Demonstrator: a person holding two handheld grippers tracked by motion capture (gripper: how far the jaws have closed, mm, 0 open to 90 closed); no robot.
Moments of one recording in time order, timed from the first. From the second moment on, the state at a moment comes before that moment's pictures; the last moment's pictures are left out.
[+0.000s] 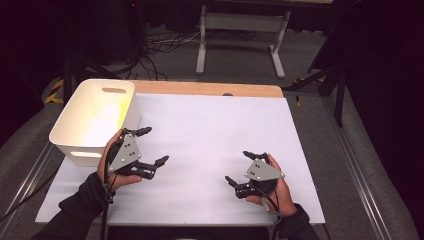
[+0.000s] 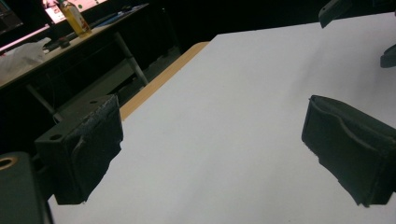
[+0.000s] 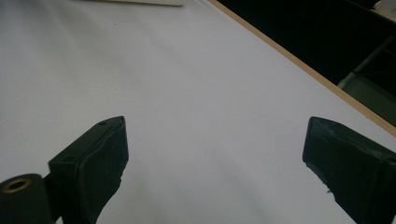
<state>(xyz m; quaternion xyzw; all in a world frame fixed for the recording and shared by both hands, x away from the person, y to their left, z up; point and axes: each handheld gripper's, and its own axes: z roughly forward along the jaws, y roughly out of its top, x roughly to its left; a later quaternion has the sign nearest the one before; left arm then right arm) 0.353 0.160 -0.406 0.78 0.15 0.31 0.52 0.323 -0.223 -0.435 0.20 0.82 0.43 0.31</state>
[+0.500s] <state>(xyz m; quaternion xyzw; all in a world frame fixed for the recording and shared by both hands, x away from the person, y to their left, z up) 0.348 0.164 -0.428 0.80 0.14 0.30 0.50 0.318 -0.216 -0.436 0.20 0.83 0.43 0.31</state>
